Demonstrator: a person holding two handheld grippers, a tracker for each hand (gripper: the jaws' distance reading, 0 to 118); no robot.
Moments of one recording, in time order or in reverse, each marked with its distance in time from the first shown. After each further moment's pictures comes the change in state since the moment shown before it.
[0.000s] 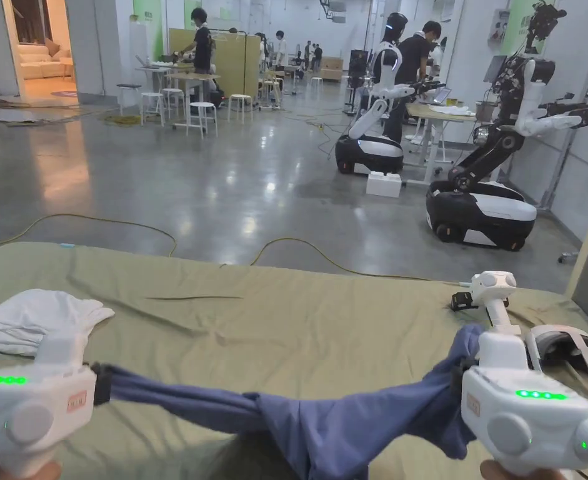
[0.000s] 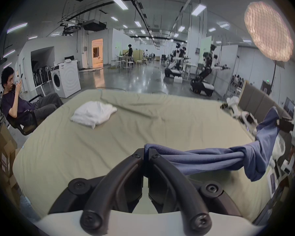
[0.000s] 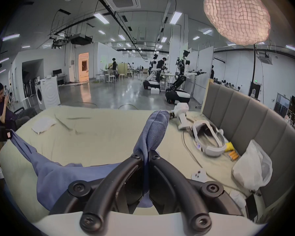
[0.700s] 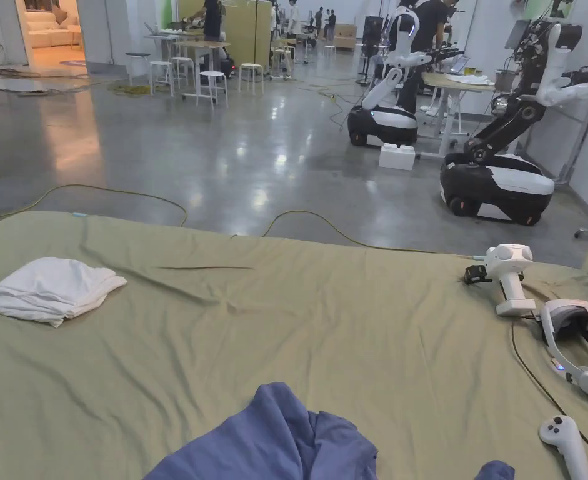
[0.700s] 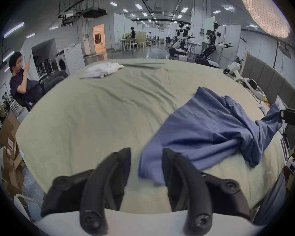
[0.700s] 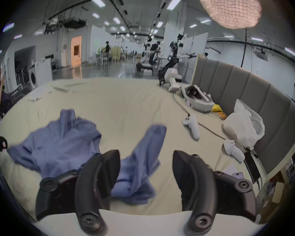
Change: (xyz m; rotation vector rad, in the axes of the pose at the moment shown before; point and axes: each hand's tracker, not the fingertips) left arm 0.004 -0.169 0.052 -0.105 0.079 -0.018; right arm -0.006 -0.147 0.089 -0.077 -0.085 -0.011
